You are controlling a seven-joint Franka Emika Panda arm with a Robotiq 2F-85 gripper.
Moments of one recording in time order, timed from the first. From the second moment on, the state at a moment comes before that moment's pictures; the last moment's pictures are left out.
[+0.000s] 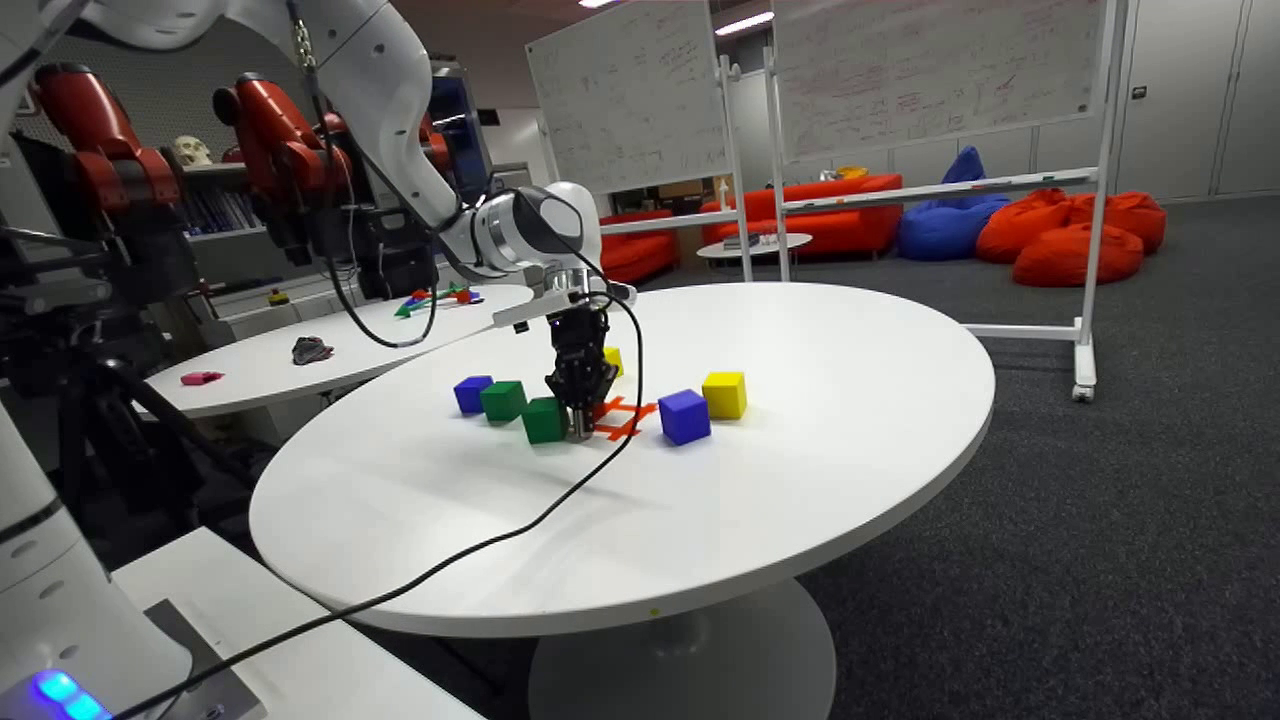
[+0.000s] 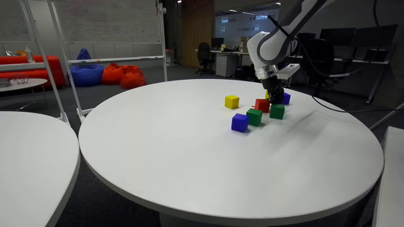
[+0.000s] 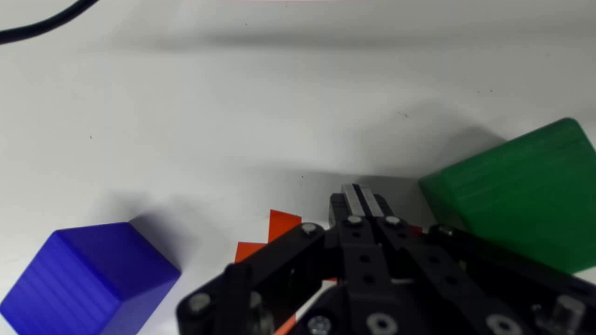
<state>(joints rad) 0.00 0.59 -0.10 -1.94 -0.23 2.12 0.04</state>
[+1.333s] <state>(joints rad) -0.08 0.59 -0.10 -1.93 -0.21 2.12 -0.03</state>
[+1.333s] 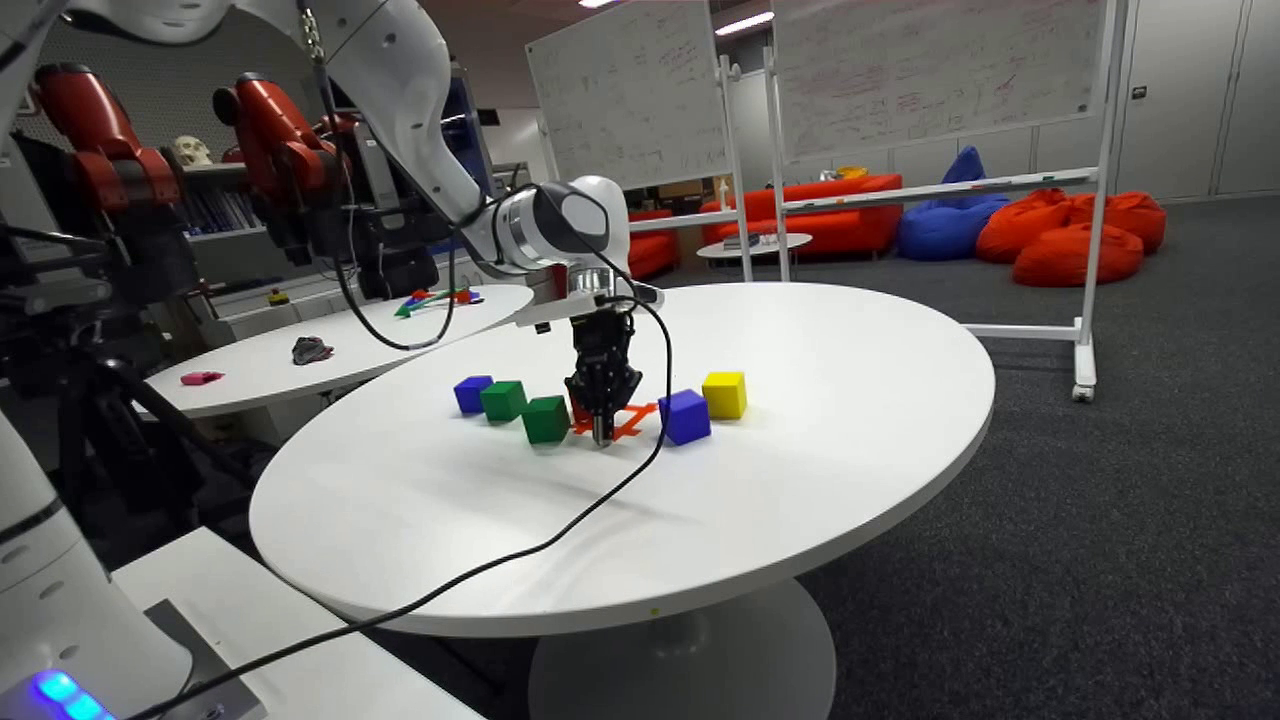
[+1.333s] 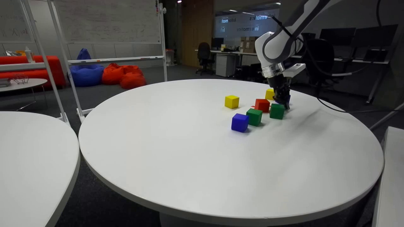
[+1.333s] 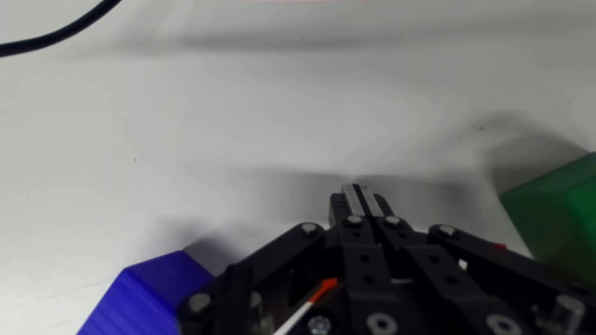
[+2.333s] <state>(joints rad) 0.01 0.59 -0.10 -1.93 -0.27 2.08 0.03</state>
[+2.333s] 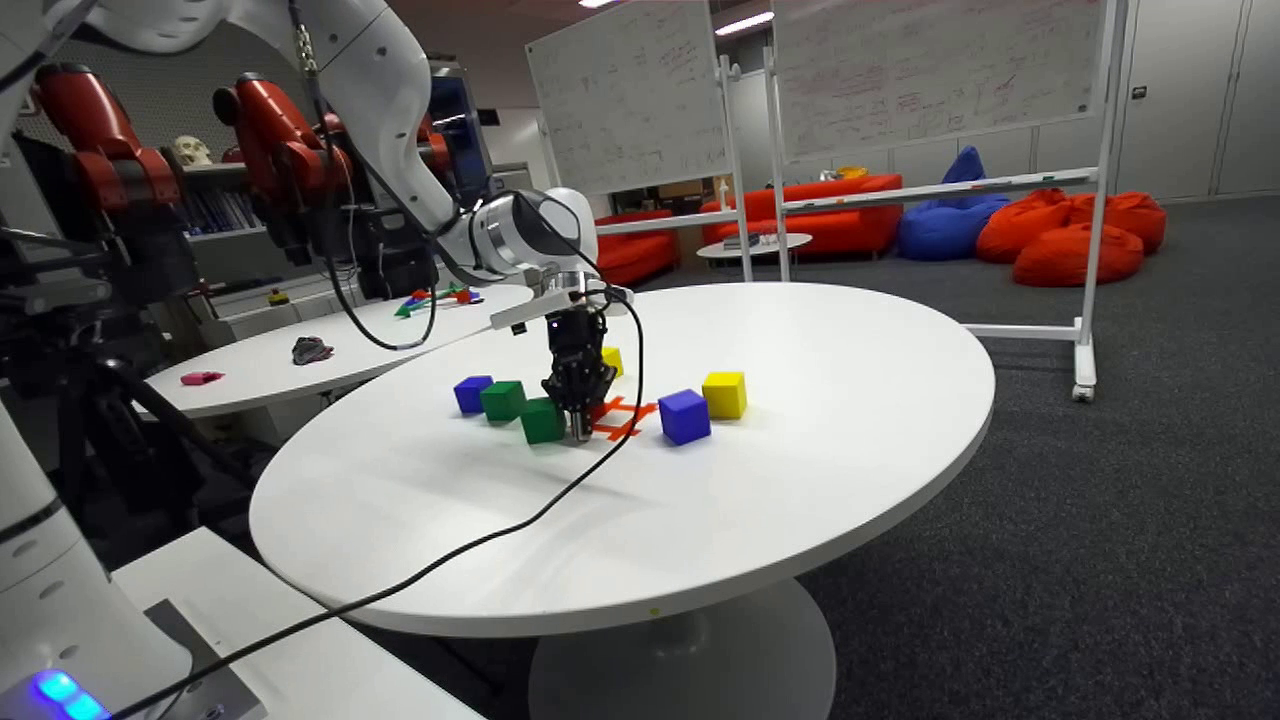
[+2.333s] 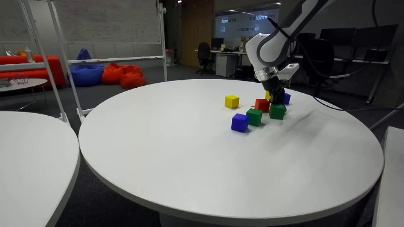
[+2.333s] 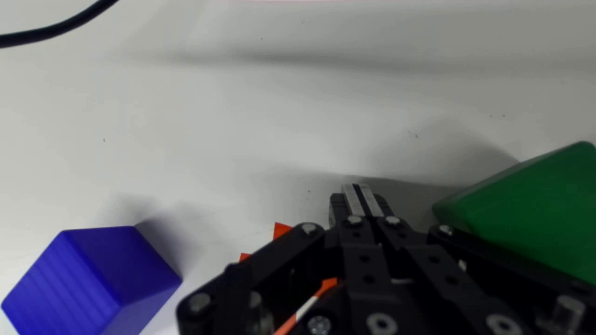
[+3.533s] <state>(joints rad) 0.22 0.72 -0.05 -1.78 -0.41 1.79 0.12</state>
